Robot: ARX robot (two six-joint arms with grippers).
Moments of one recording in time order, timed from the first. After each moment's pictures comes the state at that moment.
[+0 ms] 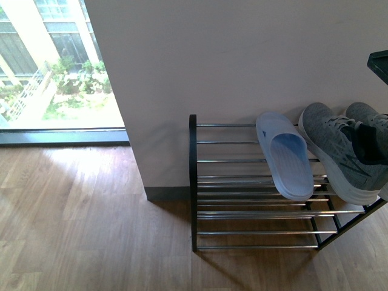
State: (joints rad) left arm -0.14 0.52 0.30 -0.22 -0.32 0.11; right arm 0.20 1.32 0.29 0.83 0.03 0.10
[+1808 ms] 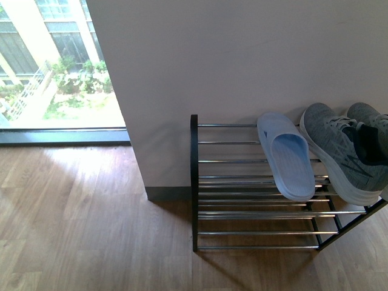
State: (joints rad) left arm -0.14 0.52 0.30 -0.22 -0.32 0.11; right arm 0.00 0.29 0.02 0.29 0.00 0.00
